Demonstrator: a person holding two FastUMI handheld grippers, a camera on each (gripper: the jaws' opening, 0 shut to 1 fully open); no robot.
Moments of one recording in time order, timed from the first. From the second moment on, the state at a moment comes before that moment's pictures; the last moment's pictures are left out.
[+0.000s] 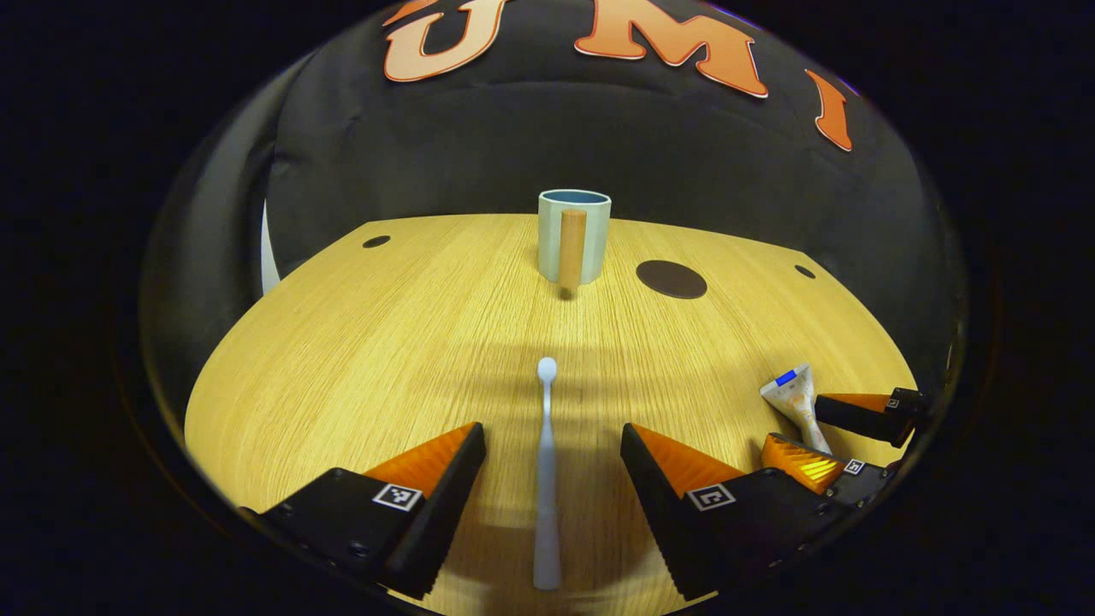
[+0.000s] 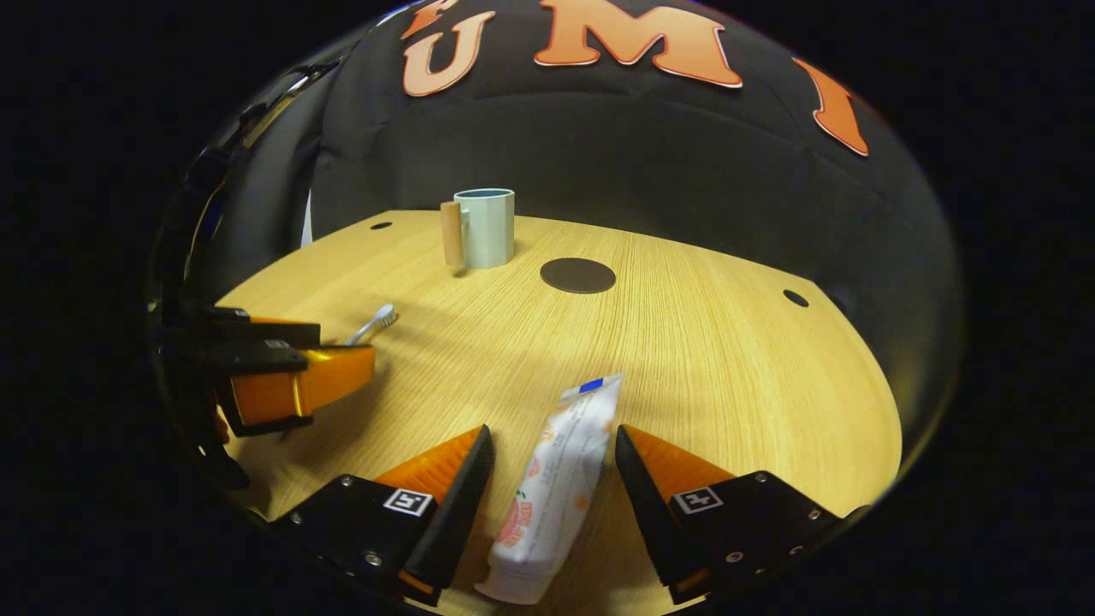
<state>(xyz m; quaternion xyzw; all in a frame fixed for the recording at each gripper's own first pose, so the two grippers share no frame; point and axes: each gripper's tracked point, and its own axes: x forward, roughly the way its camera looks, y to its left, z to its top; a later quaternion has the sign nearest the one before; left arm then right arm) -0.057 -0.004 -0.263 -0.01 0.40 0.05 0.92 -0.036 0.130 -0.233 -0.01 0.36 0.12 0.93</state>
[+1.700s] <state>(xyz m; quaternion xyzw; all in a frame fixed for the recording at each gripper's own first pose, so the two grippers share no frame) 0.021 -0.017 -0.157 -0.02 0.18 0.02 0.98 0.022 0.115 -0.152 0.15 0.27 0.13 0.94</state>
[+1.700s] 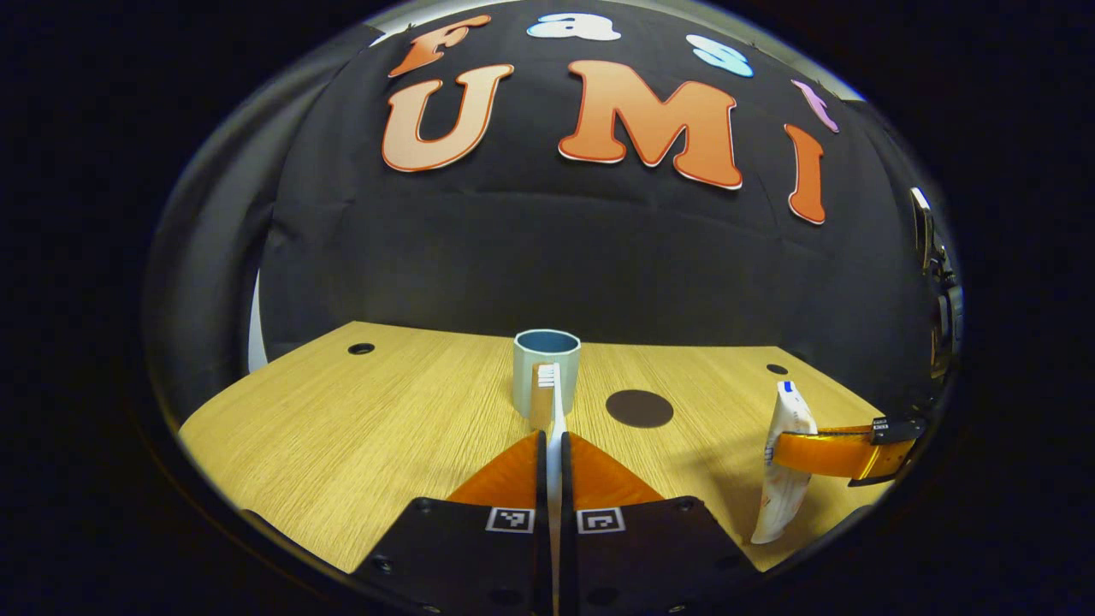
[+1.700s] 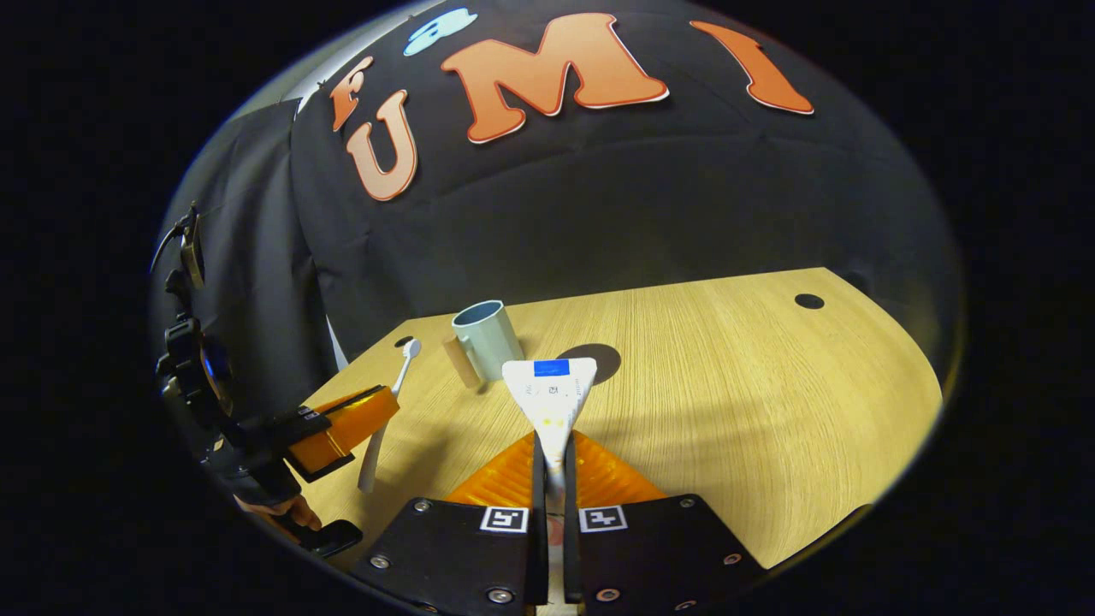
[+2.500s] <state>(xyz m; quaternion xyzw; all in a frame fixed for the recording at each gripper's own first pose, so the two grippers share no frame) 0.110 -0.016 -0.080 -0.02 0.07 0.02 1.00 0.086 0.099 -0.082 0.15 0.18 0.10 0.97</state>
